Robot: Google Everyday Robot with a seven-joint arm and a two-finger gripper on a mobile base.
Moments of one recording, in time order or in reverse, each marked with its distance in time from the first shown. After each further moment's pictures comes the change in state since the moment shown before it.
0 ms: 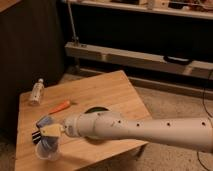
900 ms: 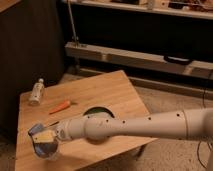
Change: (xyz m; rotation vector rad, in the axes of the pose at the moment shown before) arm 0.031 0.002 0.052 -0.083 0.085 -0.010
